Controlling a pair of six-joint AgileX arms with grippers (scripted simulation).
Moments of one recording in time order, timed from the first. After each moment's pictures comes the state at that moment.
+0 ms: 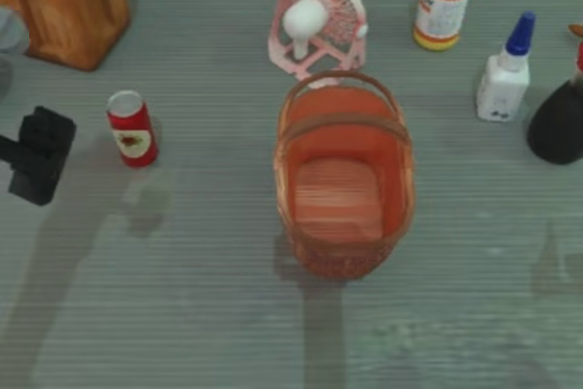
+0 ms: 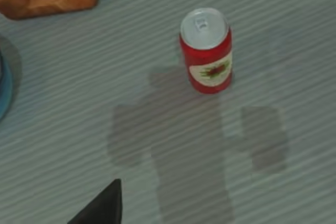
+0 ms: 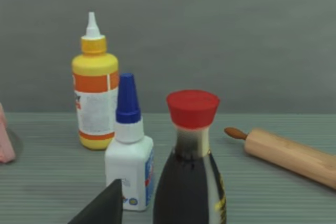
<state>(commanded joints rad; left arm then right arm) -0.16 1.01 0.96 -0.73 0.06 0.30 0.00 0.00 0.00 0.00 0.00 0.00</state>
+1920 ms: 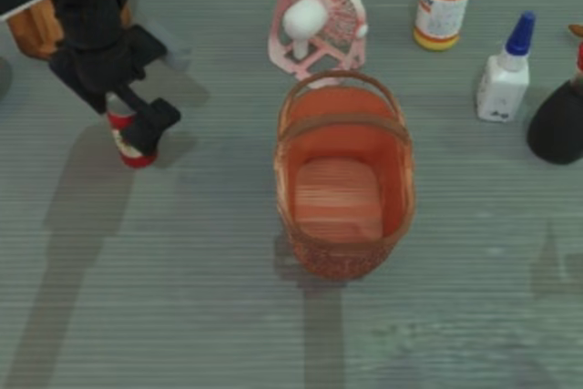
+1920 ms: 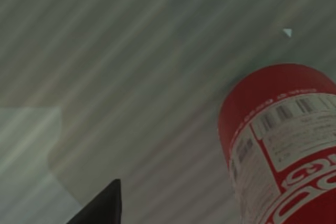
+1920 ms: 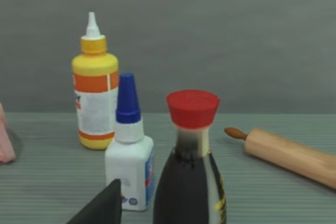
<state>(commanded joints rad) -0.19 2.38 1.96 -1.15 0.00 0.63 0.00 0.00 0.00 0.00 0.00 0.00</state>
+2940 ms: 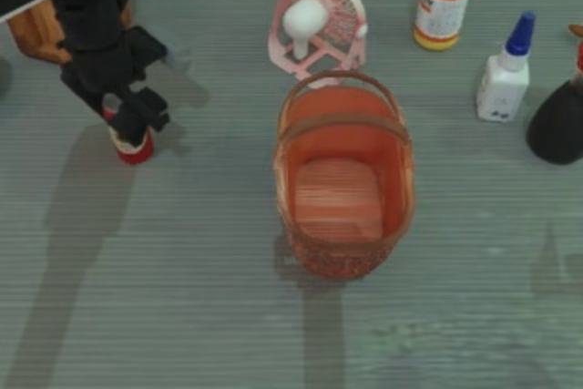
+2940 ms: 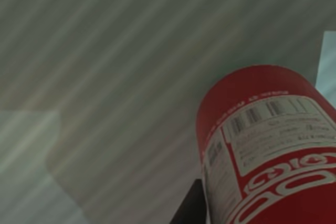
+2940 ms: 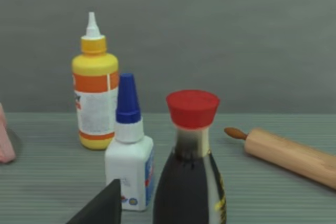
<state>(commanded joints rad) -0.19 2.38 1.96 -1.15 0.00 0.63 0.00 0.00 0.00 0.00 0.00 0.00</state>
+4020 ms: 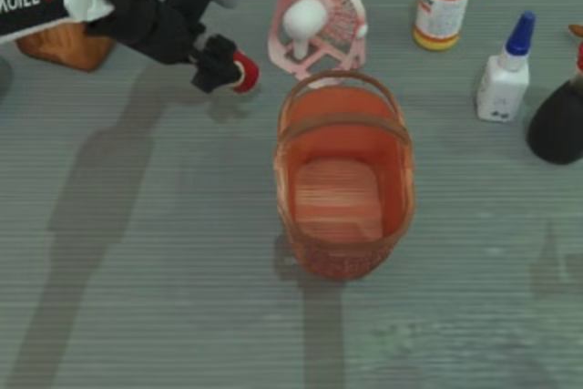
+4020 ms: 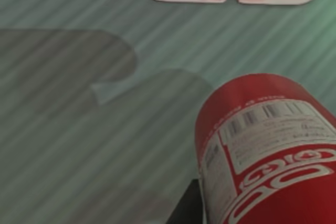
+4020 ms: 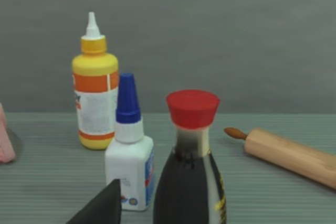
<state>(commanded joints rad) -0.24 2.31 1.78 -0.53 0.45 0.44 0.00 0.00 0.00 0.00 0.00 0.00</state>
